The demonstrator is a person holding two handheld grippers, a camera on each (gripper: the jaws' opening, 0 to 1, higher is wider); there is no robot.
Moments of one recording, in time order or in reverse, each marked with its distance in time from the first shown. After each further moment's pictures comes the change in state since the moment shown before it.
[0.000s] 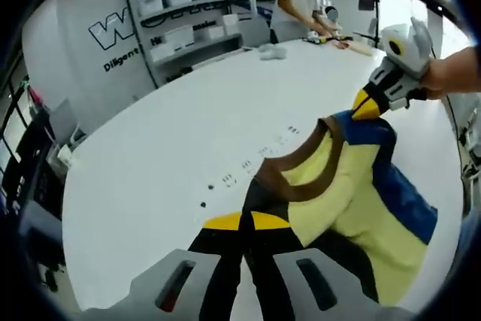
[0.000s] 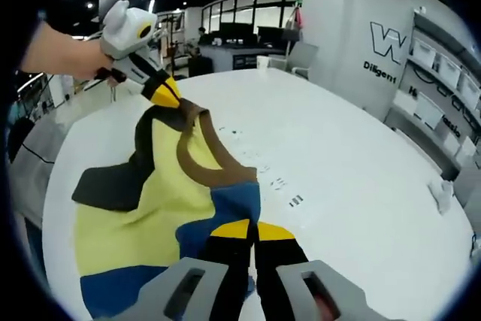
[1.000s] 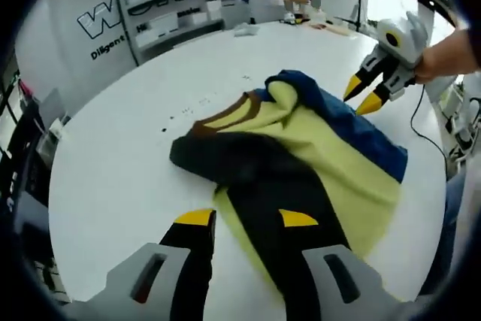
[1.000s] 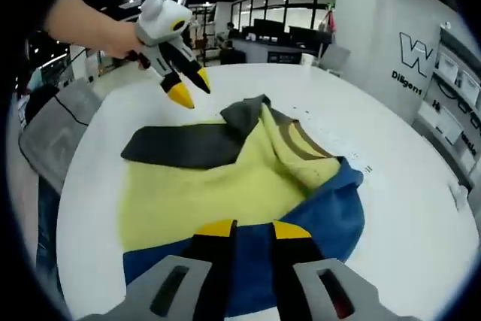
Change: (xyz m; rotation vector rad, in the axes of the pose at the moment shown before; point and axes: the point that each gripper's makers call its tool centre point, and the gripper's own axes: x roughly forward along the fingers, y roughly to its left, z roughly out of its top) left arm -0.076 -0.083 -0.127 0.033 0.077 -0.106; right arm -0.047 0.157 -0.076 -0.123 0.000 0.161
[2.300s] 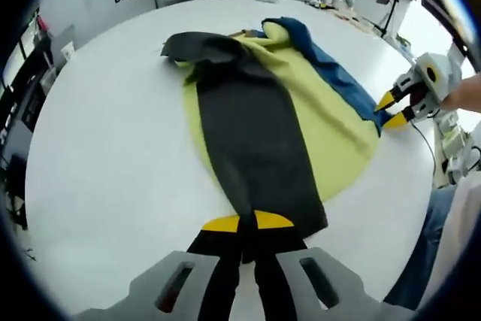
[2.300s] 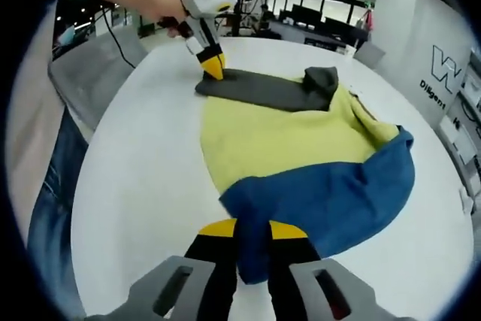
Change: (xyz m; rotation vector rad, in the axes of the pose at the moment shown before) left arm -0.024 -0.059 -0.104 -0.262 0.147 -0.001; right arm -0.024 0.093 -0.074 -0.130 0.126 0.063
